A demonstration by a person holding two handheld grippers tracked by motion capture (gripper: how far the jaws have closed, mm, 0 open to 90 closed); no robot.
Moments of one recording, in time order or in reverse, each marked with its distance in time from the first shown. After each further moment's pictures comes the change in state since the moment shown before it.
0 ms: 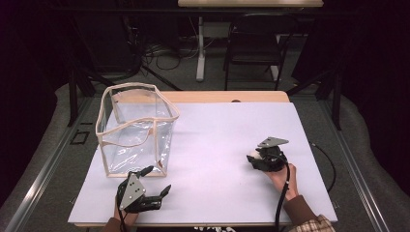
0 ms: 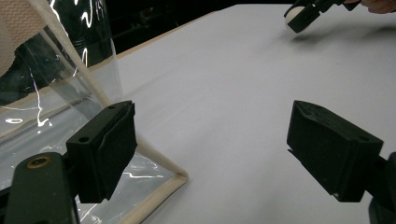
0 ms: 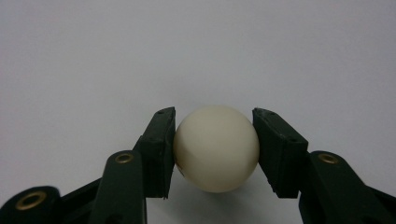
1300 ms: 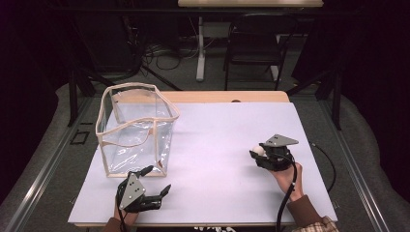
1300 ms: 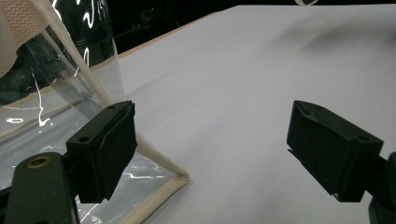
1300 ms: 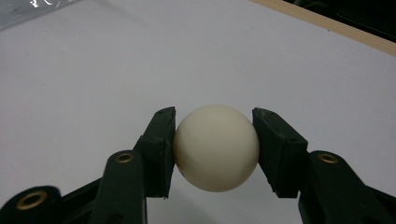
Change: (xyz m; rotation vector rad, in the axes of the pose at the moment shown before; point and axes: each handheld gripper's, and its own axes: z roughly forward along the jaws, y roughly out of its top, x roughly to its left) left arm 0.001 0.000 0.000 -0.002 -0.002 -0.003; right arm 0.003 0.013 -0.034 -0.109 -0.019 -0.033
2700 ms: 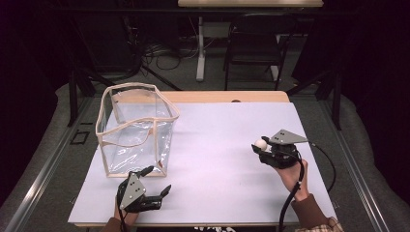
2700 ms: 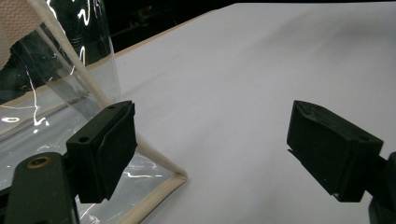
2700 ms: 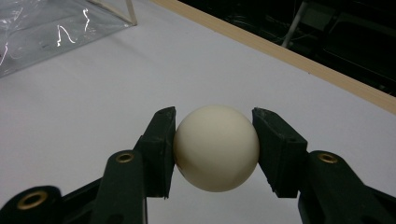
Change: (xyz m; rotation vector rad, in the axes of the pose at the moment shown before) left arm 0.000 0.000 0.001 0.009 -0.008 -0.001; right arm 0.003 0.024 -0.030 -0.094 -0.006 -0.036
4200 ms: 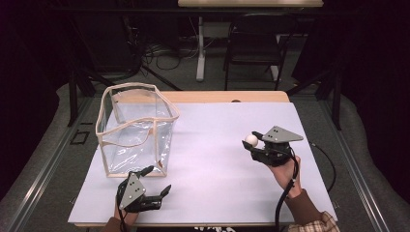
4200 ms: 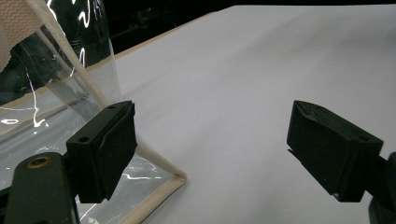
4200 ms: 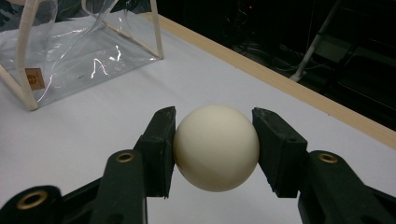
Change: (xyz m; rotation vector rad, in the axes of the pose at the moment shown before) left arm 0.000 0.000 0.000 -0.007 -0.002 -0.001; right arm 0.018 0.024 0.000 -0.095 0.062 -0.044
